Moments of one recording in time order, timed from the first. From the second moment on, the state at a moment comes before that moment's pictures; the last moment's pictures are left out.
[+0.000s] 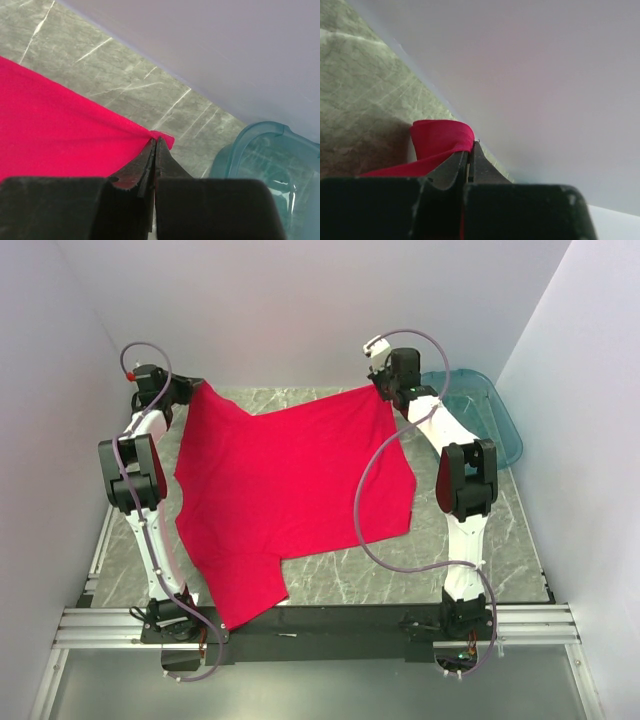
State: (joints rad) left arm 0.21 2.30 1.79 0.20 0.35 -1.14; right arm 0.21 2.18 1.89 -0.17 -0.04 -0.43
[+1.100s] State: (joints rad) left arm 0.21 1.98 1.47 0.24 0.52 -1.02; right arm 0.18 1.95 1.57 -0.09 -0.14 -0.40
